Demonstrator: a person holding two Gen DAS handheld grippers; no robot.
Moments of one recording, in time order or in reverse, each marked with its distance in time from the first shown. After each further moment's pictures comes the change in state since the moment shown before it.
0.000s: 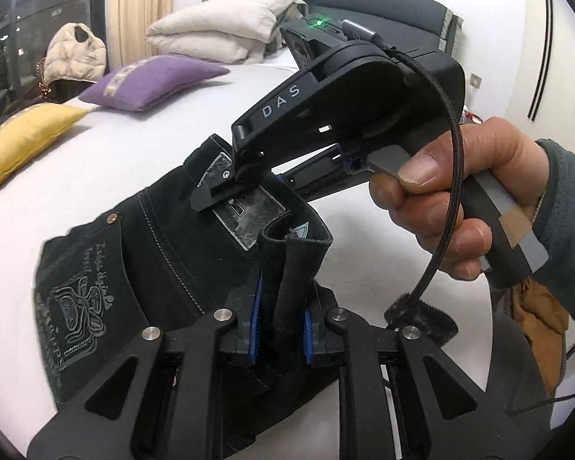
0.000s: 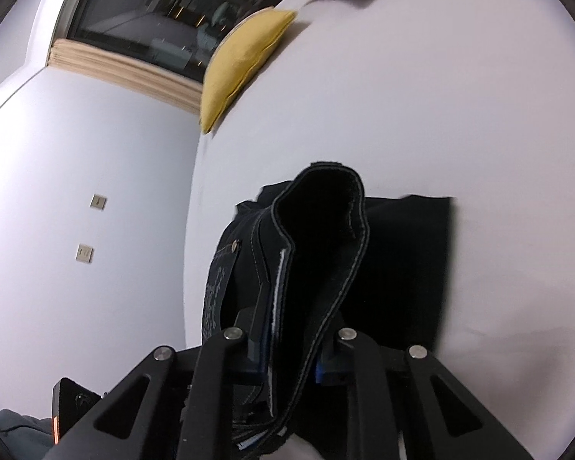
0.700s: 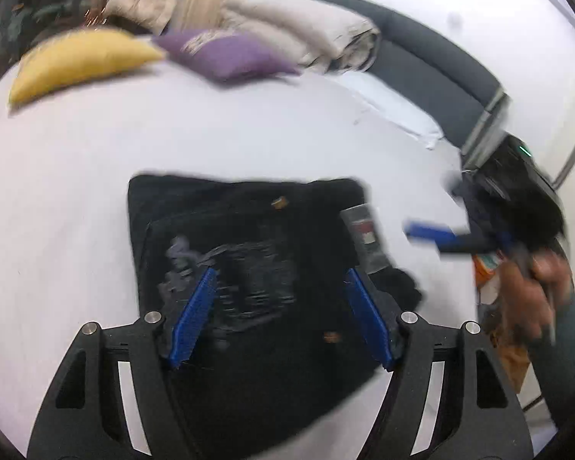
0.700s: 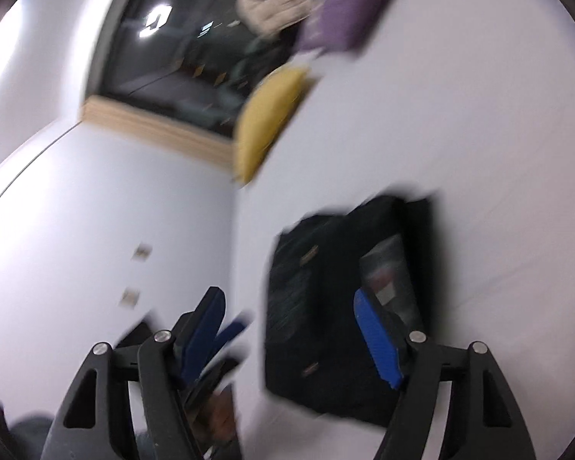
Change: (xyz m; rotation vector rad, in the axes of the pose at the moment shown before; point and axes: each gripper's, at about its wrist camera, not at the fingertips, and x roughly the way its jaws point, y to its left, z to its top) left arm -0.037 0.133 -0.039 -0.349 0.011 -0.026; right arm -0.027 0.012 -0.056 0.050 -0.153 0.210
